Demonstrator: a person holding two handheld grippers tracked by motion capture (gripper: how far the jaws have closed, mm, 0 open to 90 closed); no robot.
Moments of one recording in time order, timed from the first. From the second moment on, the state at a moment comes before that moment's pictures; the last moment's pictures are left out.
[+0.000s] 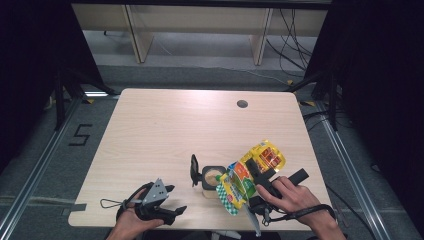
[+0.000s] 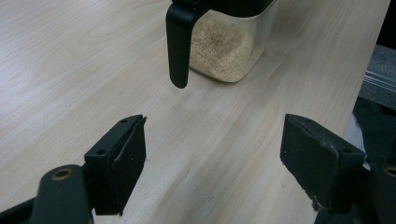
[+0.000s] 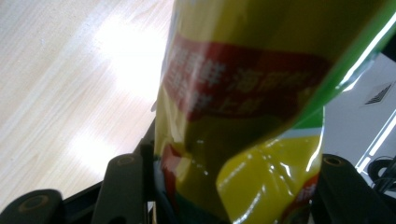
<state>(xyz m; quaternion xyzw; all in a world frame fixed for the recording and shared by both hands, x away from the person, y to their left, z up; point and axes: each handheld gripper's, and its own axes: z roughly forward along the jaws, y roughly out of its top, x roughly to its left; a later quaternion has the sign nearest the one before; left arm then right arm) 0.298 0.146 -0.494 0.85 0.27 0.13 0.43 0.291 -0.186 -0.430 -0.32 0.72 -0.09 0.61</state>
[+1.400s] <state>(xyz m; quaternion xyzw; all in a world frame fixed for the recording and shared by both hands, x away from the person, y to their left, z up) 0.298 0.146 -0.492 0.84 0.28 0.12 0.44 0.294 -0.187 -0.427 -0.32 0.72 -0.09 0.60</state>
